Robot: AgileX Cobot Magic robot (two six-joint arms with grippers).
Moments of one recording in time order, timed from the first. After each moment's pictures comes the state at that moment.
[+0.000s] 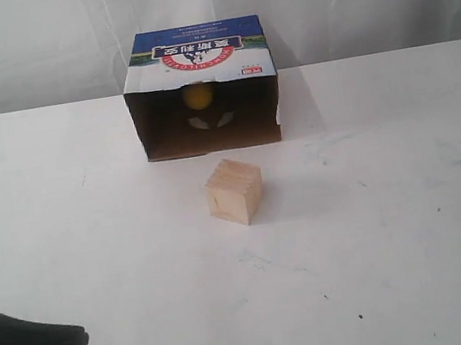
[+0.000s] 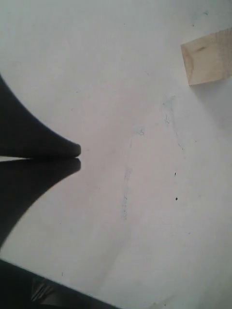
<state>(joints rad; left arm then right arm) -0.35 0.73 -0.37 -0.94 0.61 1.05 0.25 0.01 -0.06 -0.14 0.27 0.24</state>
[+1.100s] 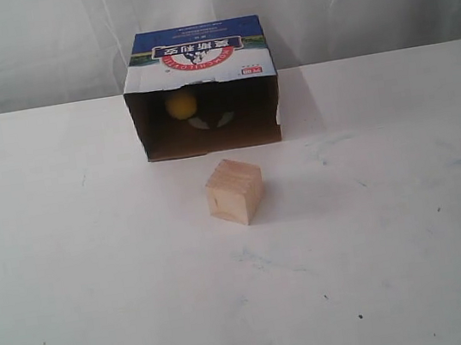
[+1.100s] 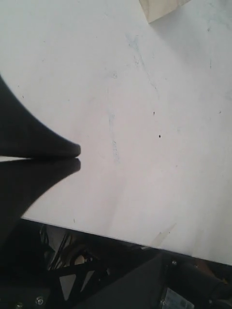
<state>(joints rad) -0.35 0.58 -0.31 -1.09 0.77 1.31 0.25 0.01 -0.06 -0.14 0.27 0.24</state>
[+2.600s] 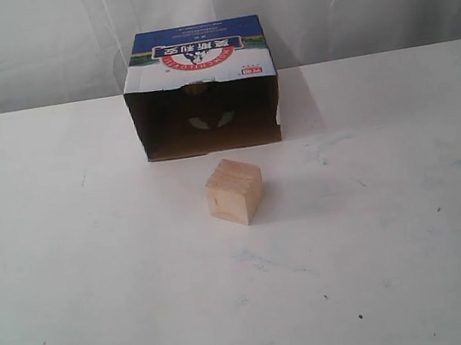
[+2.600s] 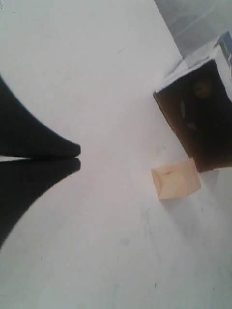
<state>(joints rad) -0.35 0.13 -0.06 -0.43 0.32 0.64 0.25 0.01 -0.06 -0.14 0.27 0.24</state>
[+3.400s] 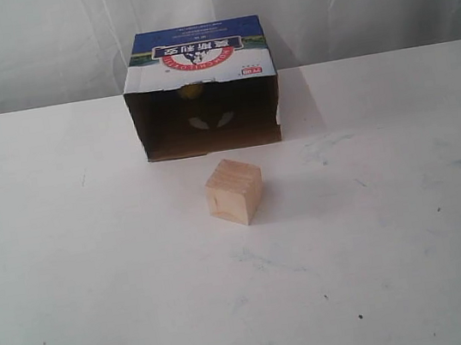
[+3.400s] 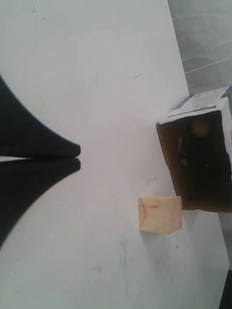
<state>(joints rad) -0.35 0.01 0.02 -0.12 0.27 0.14 0.25 0.01 -0.06 -0.14 0.27 0.24</state>
